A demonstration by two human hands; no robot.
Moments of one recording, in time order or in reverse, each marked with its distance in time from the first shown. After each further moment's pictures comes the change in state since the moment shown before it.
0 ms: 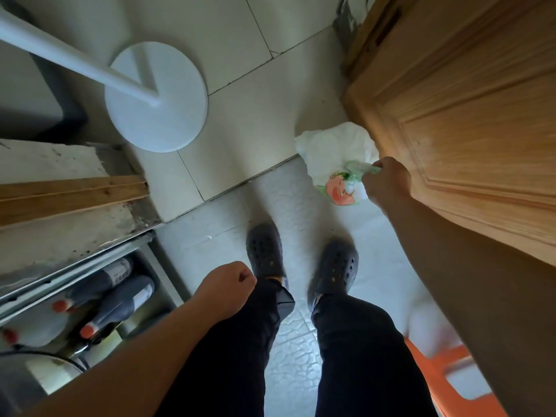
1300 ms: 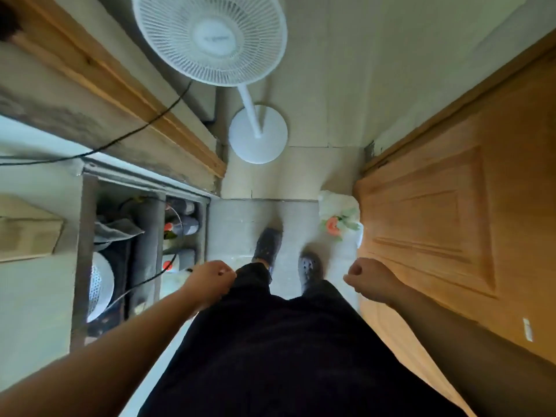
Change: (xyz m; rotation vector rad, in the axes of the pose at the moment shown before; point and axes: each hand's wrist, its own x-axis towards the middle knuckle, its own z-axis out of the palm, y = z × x) left_hand -0.387 -0.032 -0.022 -0.776 0.213 -0.171; right_hand -0.372 -0.060 -0.261 -0.612 -0.597 -0.423
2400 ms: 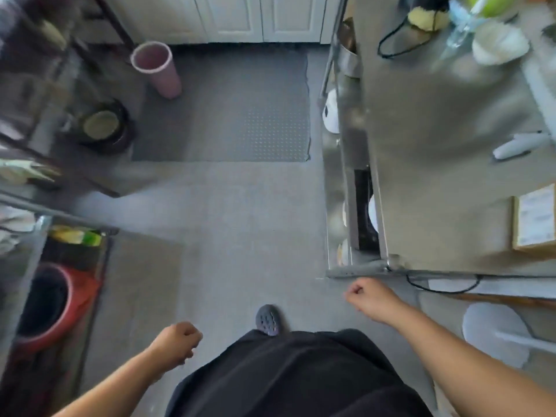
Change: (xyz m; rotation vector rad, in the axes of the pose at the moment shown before) left_hand -0.317 -0.542 0.308 -1.438 0.373 -0.693; right_hand -0.180 -0.315 0.468 -1.262 -0.352 -0.690
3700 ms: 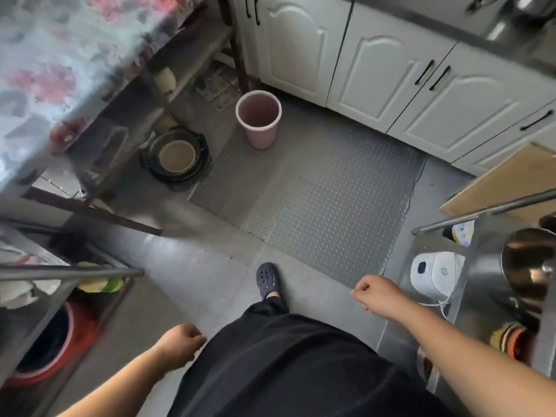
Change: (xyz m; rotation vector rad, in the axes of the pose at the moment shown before) left_hand 0.269 0.244 -0.440 -0.323 0.011 -0.160; right_hand 0.422 -0.606 -0.256 -0.420 -0.124 -0.186
